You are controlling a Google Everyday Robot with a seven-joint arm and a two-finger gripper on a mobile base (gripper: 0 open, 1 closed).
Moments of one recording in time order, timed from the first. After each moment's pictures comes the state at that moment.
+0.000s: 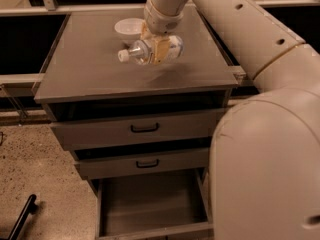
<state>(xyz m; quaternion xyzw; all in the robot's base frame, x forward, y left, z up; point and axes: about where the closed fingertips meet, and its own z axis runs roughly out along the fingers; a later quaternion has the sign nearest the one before) 0.720 0.026 0.905 -0.85 0.47 -0.05 0.22</state>
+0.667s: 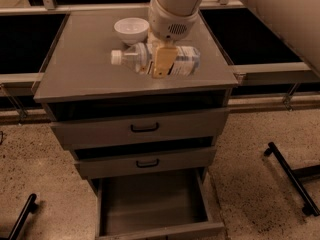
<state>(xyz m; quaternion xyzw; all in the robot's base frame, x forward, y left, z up) 0.591 0.007 0.956 -0.77 0.60 -0.04 0.22</state>
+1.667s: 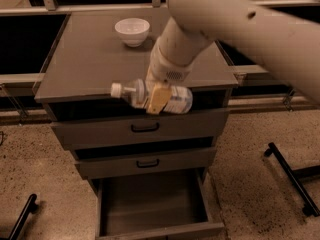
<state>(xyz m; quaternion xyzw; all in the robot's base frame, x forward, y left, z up) 0.564 0.016 0.872 -0.74 0.64 0.03 0.23</state>
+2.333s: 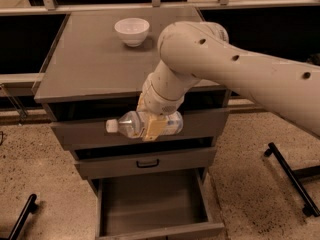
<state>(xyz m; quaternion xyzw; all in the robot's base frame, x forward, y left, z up) 0.530 0.035 0.801 -0.80 0.56 0.04 0.22</state>
